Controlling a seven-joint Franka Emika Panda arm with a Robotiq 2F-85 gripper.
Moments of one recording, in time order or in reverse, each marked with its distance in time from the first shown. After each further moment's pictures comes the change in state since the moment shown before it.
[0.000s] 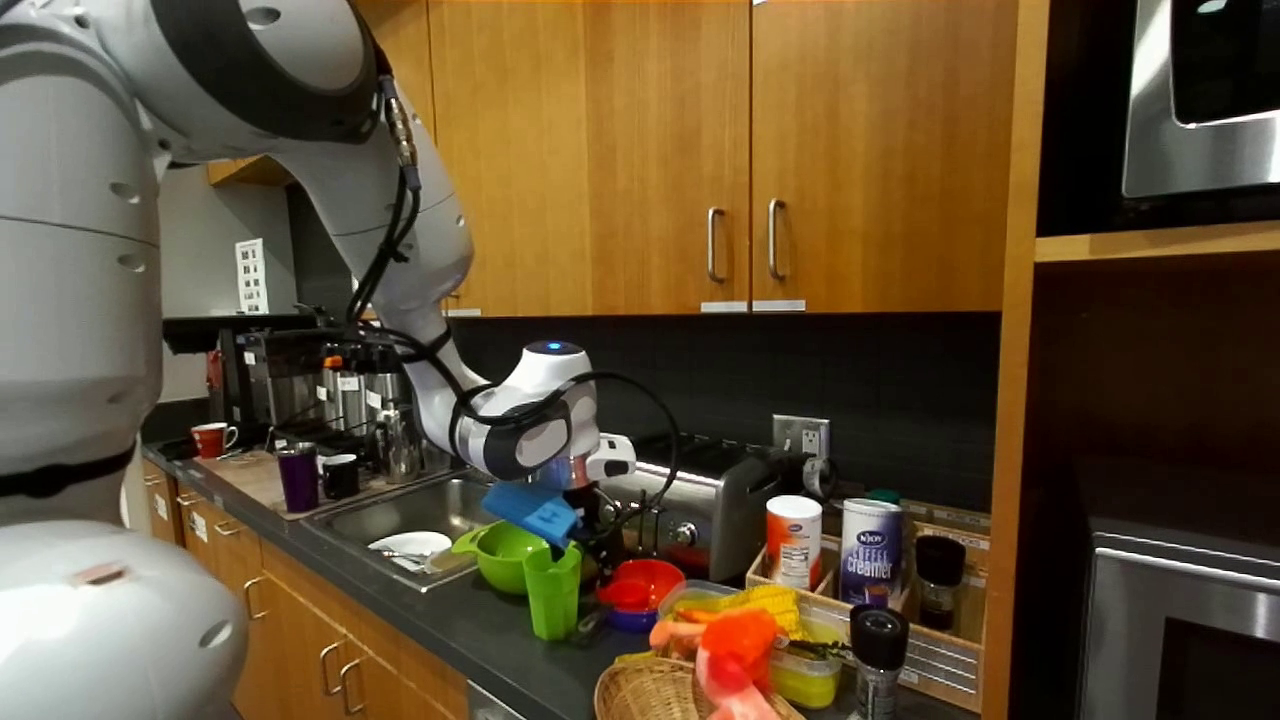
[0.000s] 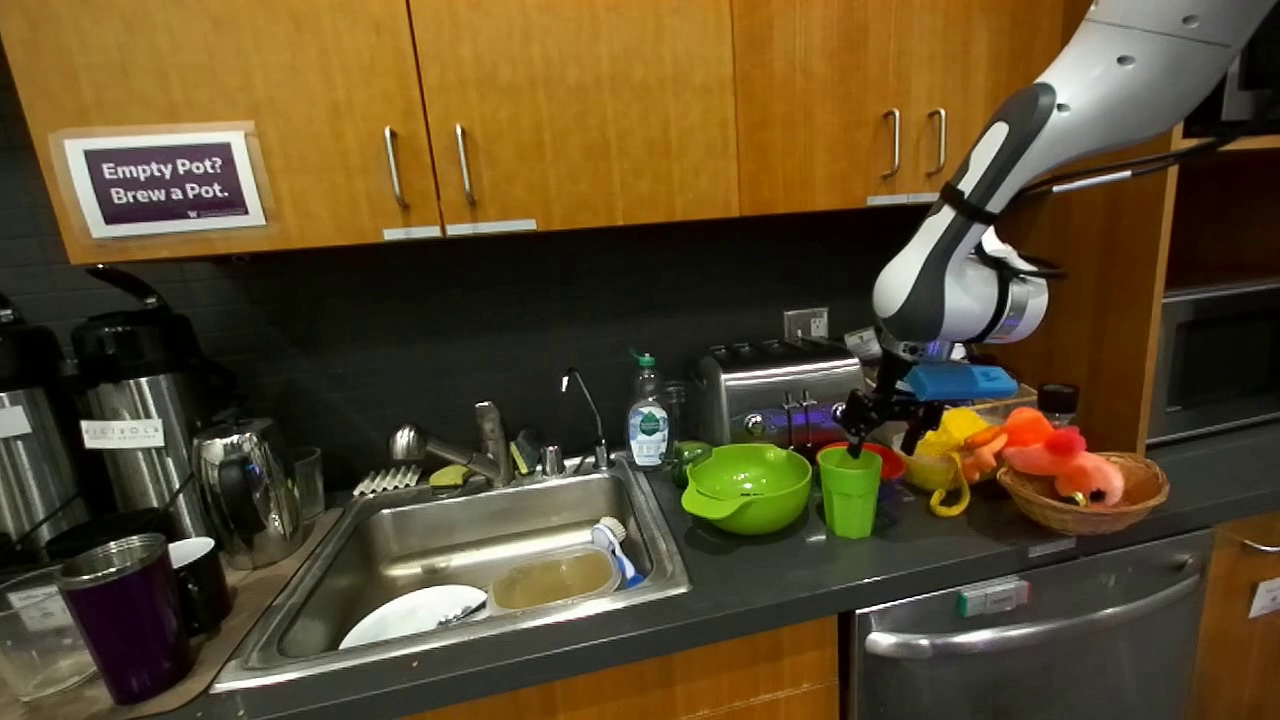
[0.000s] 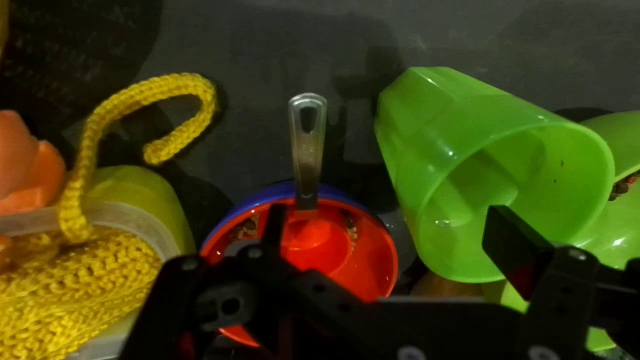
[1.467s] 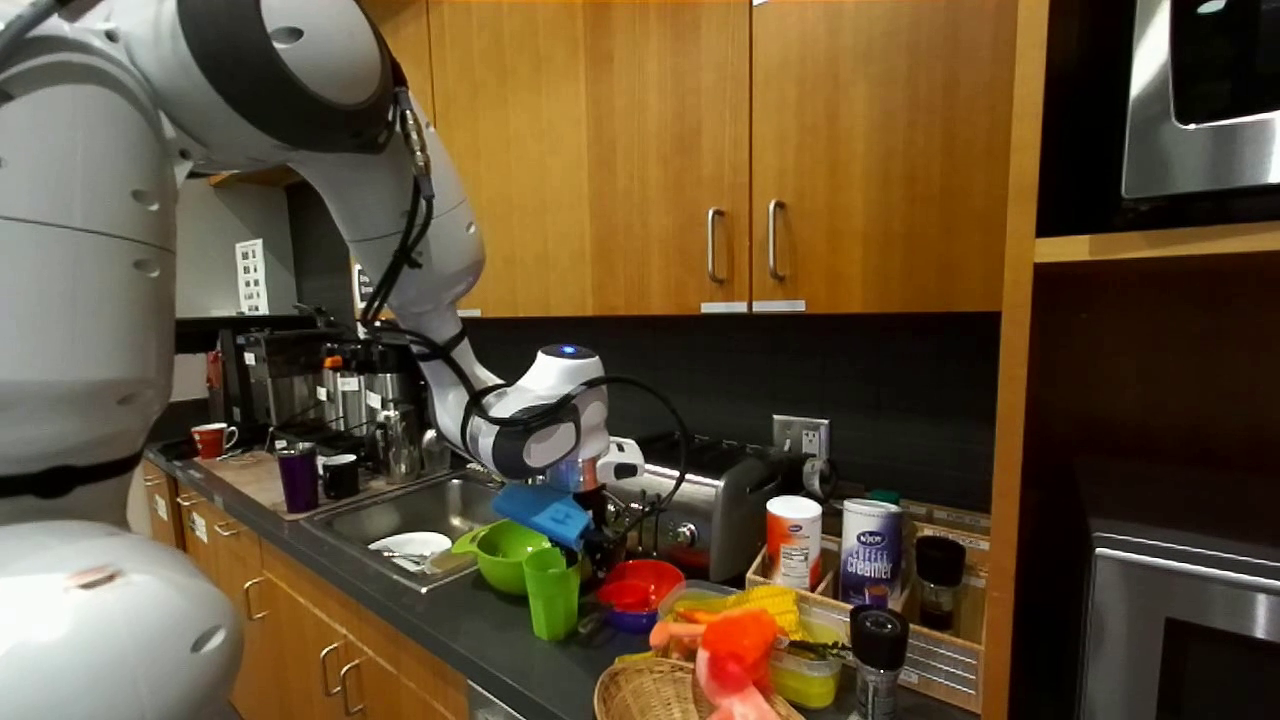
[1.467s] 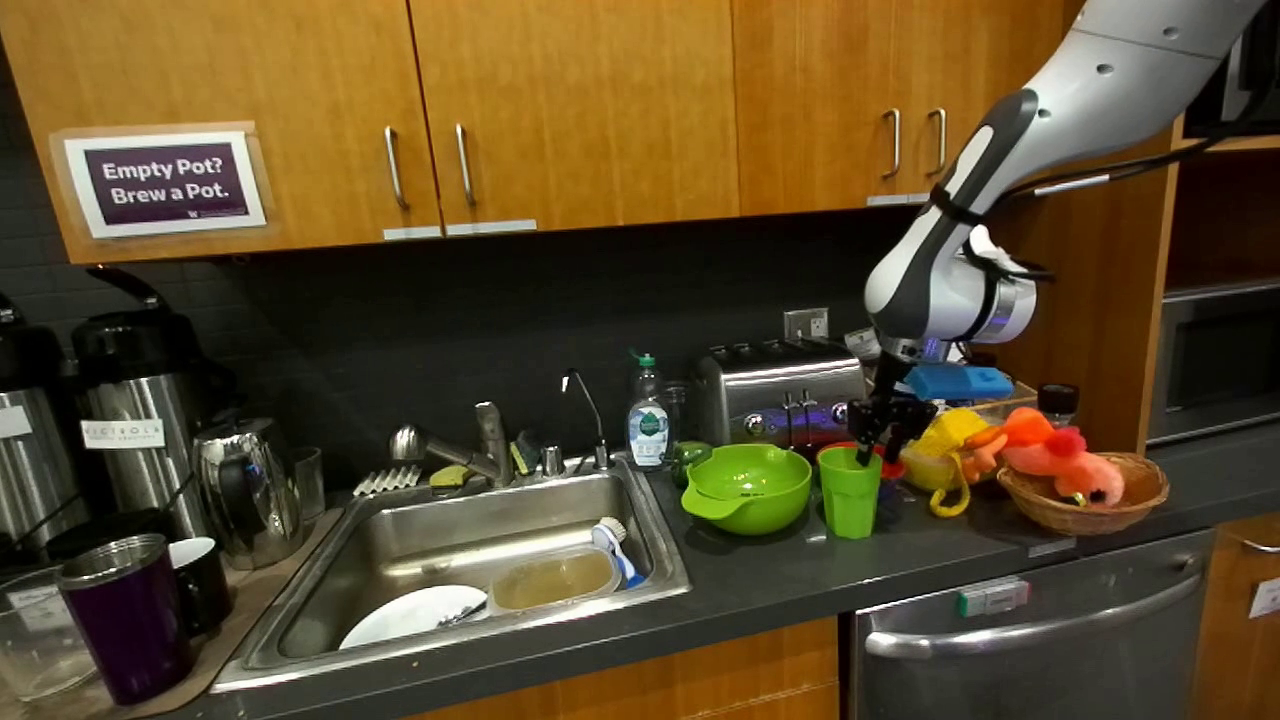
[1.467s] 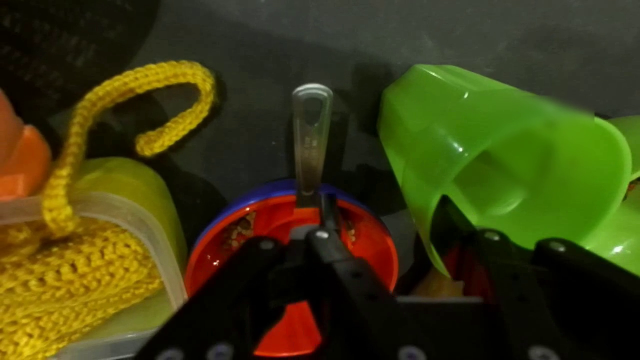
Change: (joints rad) arm -0.026 0.033 0.017 0.043 0.058 -0.040 -0.098
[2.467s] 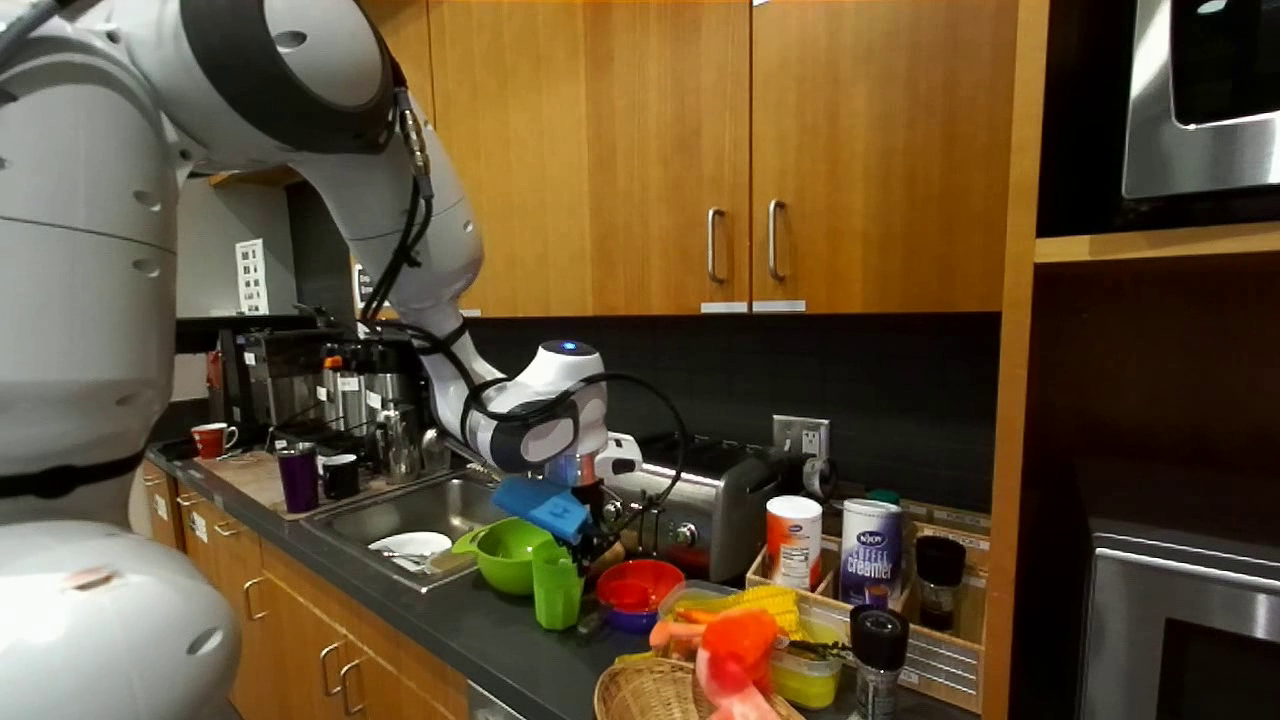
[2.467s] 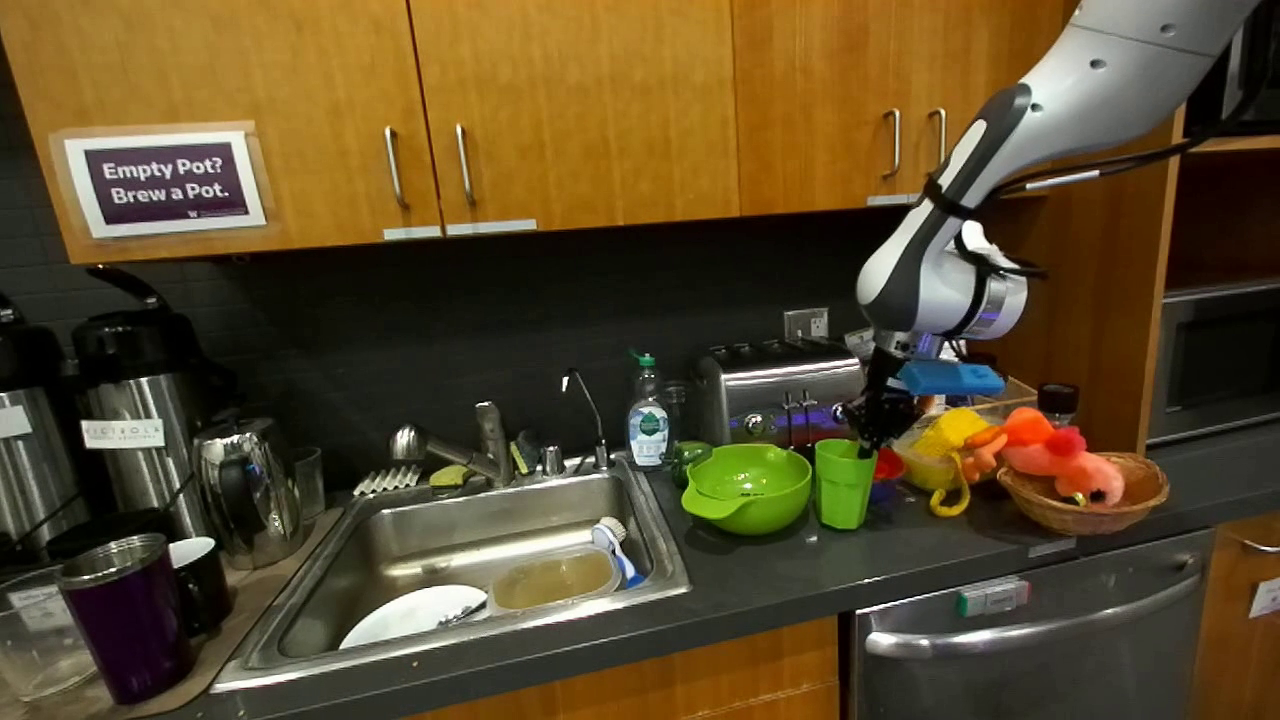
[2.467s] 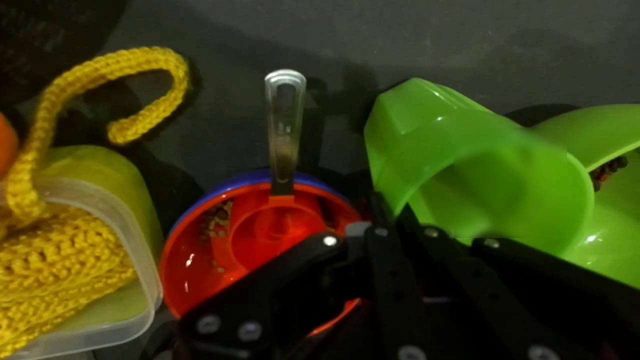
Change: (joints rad) arm -0.012 0.000 0.028 0.021 0.041 -0.019 -0.031
